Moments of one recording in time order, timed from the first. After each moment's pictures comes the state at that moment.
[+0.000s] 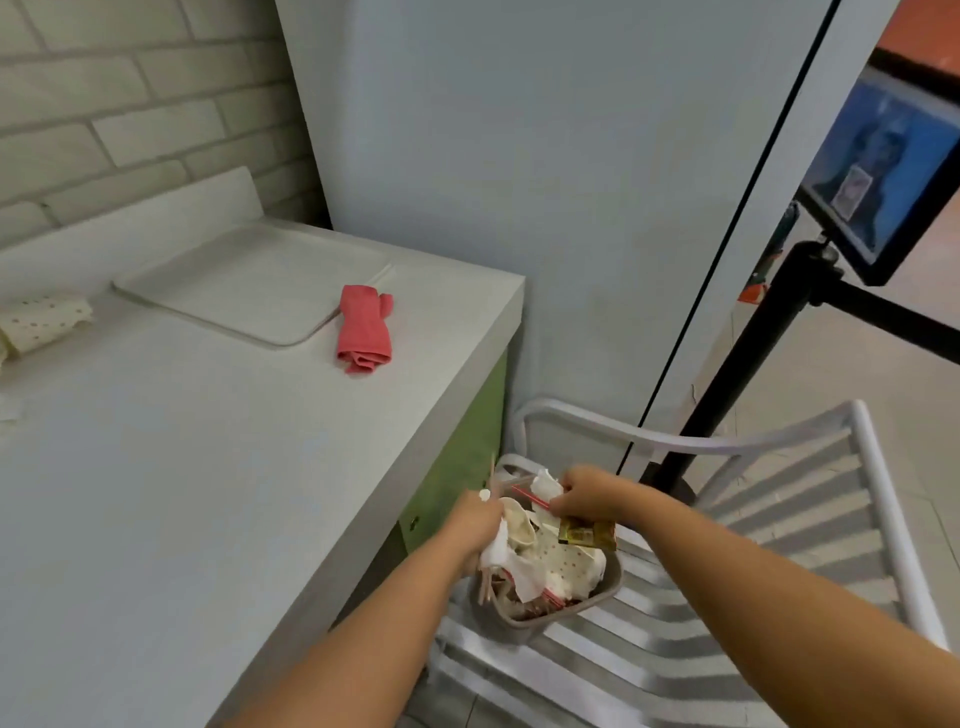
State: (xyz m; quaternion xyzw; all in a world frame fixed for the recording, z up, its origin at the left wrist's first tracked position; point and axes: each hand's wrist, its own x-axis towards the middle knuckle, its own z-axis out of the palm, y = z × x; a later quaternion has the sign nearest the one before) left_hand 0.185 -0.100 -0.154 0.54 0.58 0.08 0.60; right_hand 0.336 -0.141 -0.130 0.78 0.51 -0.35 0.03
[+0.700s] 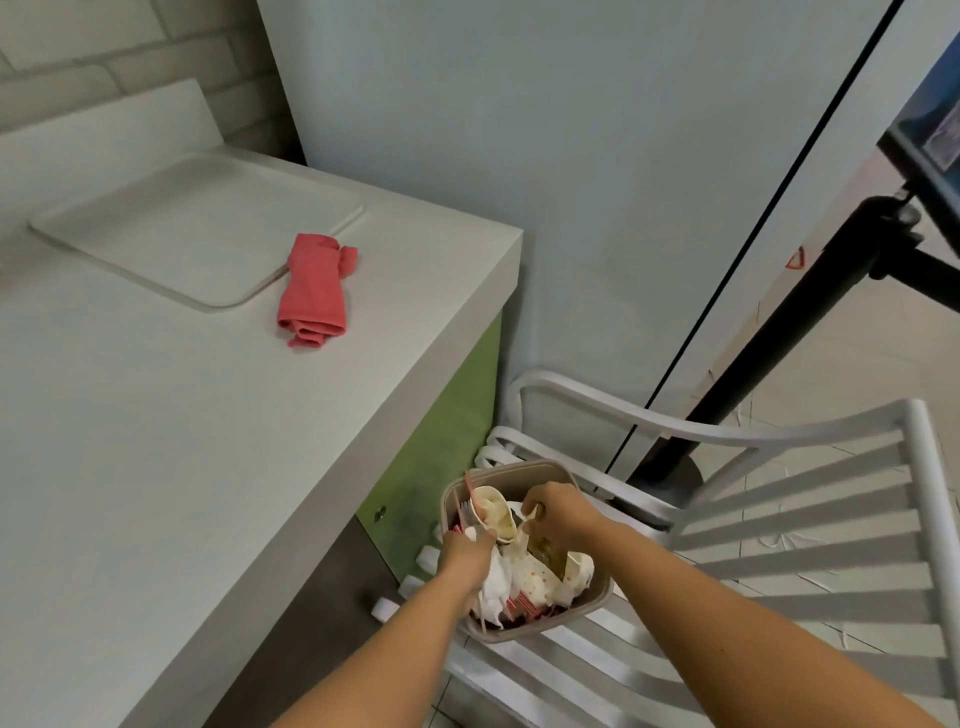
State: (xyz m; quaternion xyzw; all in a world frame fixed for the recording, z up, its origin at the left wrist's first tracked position) left_hand 0.225 -0.102 -0.257 0.40 0.66 0.07 0.63; right_hand 0.359 -0.118 -0.217 0.76 0.55 -0.35 0.00
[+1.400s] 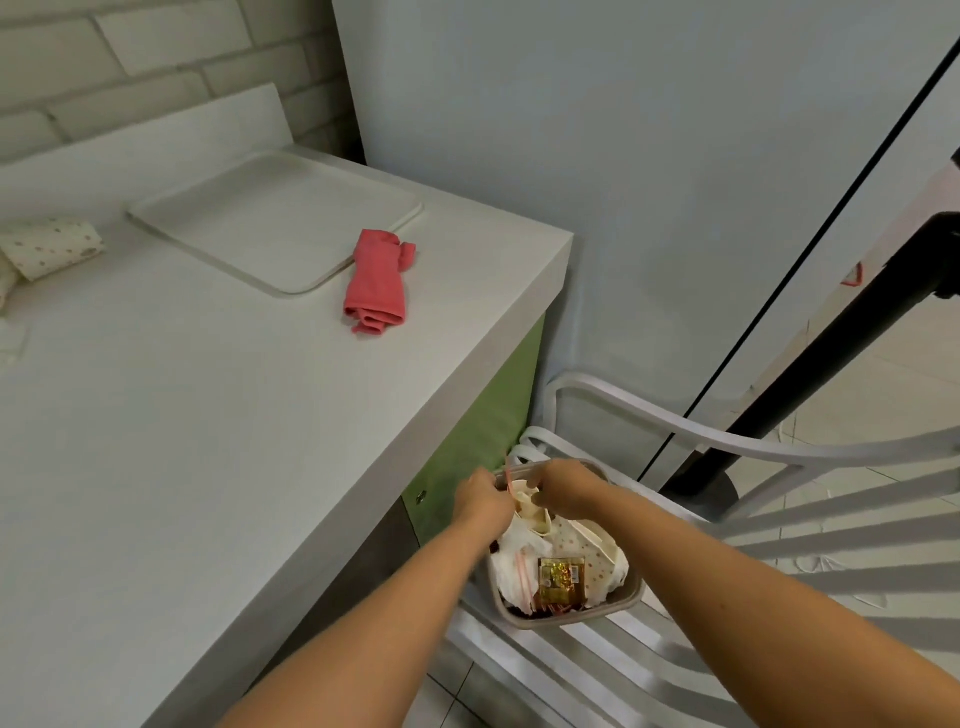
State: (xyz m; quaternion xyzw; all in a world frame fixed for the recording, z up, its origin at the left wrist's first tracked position) left_hand 0.209 -0.078 -0.191 0.60 0.66 0.07 0.46; right_hand 0.332 -0.086 -0.198 0.72 0.61 -0.33 0.07
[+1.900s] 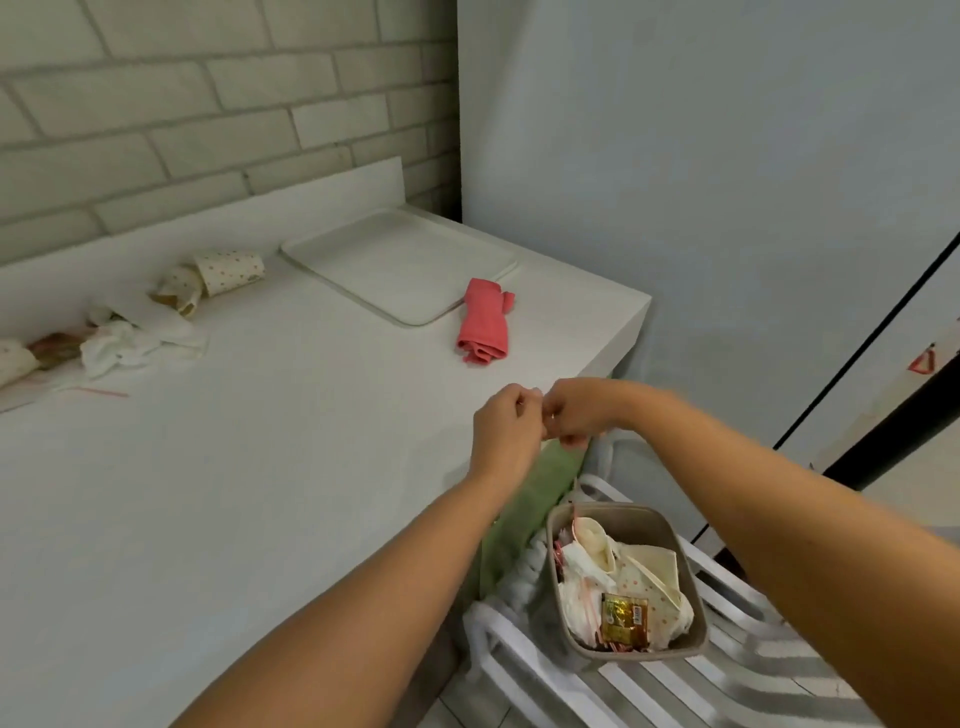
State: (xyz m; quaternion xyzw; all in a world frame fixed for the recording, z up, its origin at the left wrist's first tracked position) left_hand 0.136 -0.064 -0.061 0.61 0.56 0.37 0.42; right_hand 0.250 -0.038 -0.027 0.63 0.71 -0.29 0.11
